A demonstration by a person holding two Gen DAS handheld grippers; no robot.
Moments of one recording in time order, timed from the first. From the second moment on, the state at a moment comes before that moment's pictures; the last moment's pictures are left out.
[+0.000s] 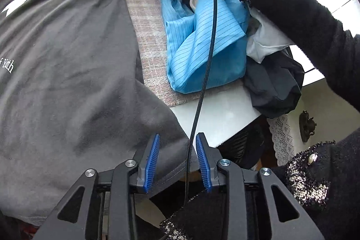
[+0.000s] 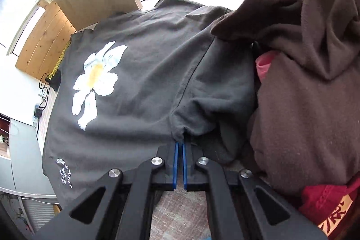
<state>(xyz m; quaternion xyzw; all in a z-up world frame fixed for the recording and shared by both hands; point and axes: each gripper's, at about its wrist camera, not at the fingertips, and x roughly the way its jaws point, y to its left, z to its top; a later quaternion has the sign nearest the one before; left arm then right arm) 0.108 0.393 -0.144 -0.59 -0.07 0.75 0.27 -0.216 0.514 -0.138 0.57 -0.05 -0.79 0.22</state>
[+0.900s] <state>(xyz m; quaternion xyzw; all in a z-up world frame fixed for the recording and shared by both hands) 0.118 0.414 -0.151 -0.62 0.00 0.71 0.32 -0.208 0.526 -0.130 0.61 0.02 -0.76 0.21</state>
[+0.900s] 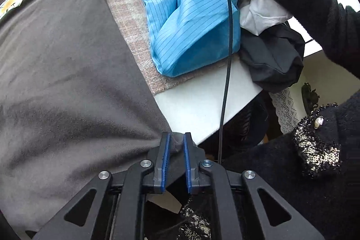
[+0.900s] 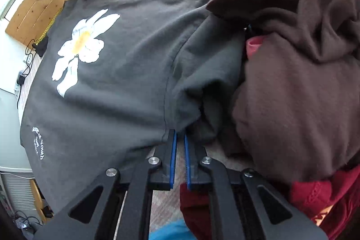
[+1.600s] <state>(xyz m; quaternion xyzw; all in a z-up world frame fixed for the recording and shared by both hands) 0.037 0.247 -0.168 -0.60 -0.09 0.79 0.07 -0.354 0.488 -0.108 0.52 0.07 -0.84 0.14</state>
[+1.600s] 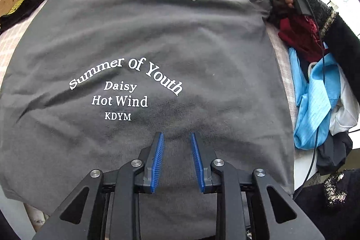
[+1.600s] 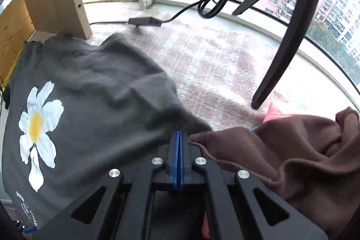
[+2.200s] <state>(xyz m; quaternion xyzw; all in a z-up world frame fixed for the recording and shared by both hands) 0.035 0.249 -0.180 -0.59 -0.09 0.80 0.09 -0.384 0.455 -0.118 0.51 0.19 -0.82 0.17</state>
